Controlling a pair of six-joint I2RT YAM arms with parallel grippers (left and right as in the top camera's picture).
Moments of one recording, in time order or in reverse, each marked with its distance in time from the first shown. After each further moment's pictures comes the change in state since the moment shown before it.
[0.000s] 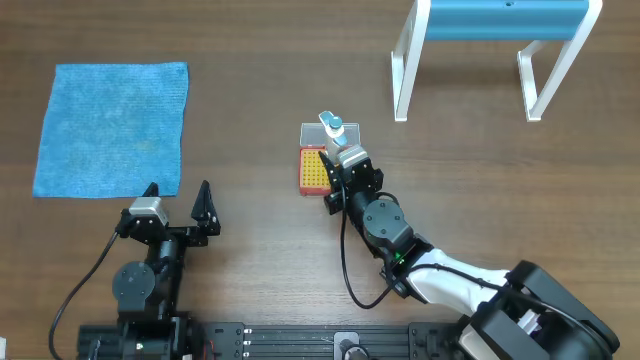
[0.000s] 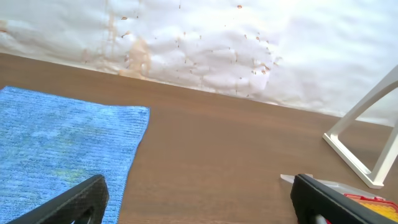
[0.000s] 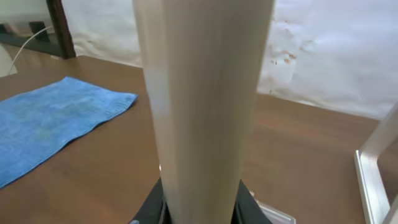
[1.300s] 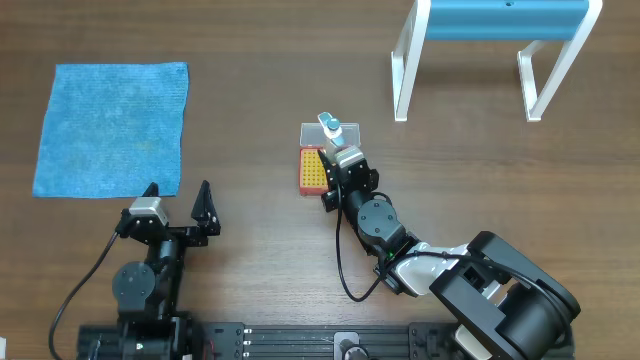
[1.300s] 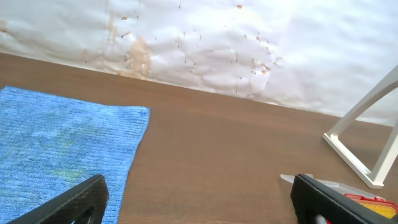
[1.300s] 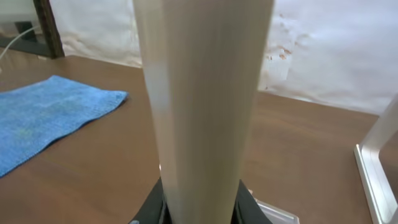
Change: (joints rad) left arm 0.000 0.000 0.000 0.000 0.000 0.000; right arm -0.002 0.180 0.002 0.196 0.030 -0.004
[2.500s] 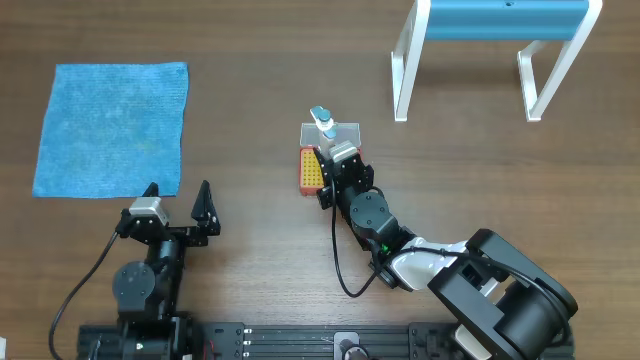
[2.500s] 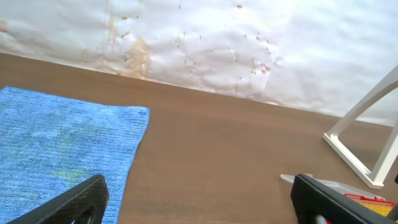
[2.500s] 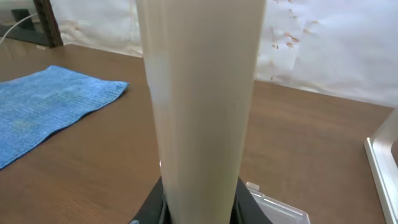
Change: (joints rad) left arm 0.000 0.000 0.000 0.000 0.000 0.000; right arm 0.000 0.015 0.049 -0.106 -0.014 0.021
